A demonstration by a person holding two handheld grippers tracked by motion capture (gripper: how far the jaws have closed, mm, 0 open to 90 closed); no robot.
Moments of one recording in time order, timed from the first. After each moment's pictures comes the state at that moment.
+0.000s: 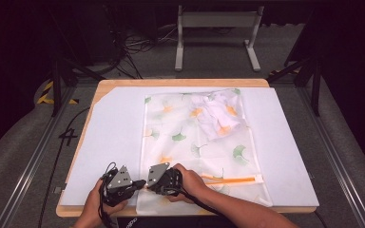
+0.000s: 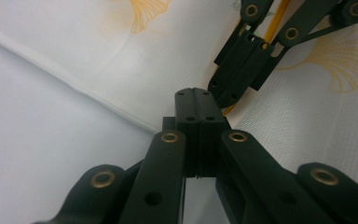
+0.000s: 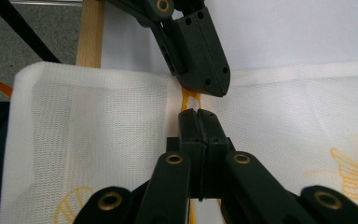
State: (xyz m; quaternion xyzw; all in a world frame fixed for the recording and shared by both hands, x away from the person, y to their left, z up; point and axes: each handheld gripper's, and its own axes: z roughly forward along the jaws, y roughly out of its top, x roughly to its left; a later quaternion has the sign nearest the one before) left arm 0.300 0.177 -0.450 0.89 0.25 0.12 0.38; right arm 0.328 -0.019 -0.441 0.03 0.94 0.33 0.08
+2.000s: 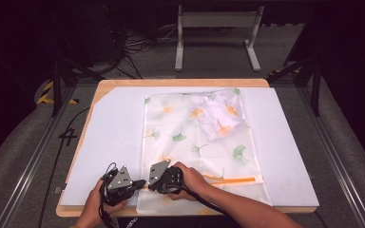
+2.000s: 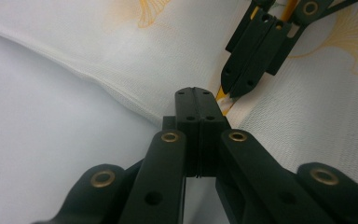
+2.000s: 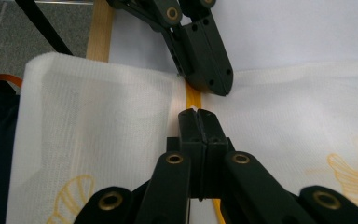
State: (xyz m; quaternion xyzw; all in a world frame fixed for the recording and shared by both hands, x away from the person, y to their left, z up) left arm 0.303 0.180 -0.458 0.88 0.23 0.11 0.39; right arm 0.334 -0.024 -0.438 0.02 0.94 0.33 0.06
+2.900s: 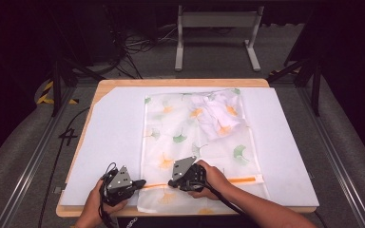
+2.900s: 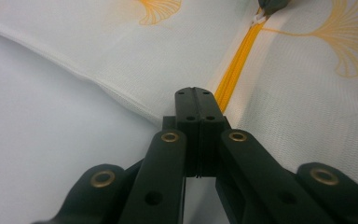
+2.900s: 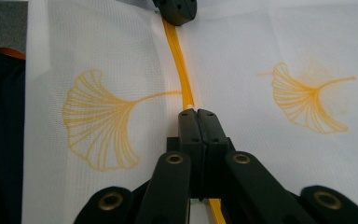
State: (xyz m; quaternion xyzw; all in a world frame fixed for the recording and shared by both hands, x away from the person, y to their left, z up) left arm 0.303 0.180 -0.459 0.88 0.23 0.11 0.39; right arm 0.334 -0.085 -0.429 0.05 0.94 0.33 0.06
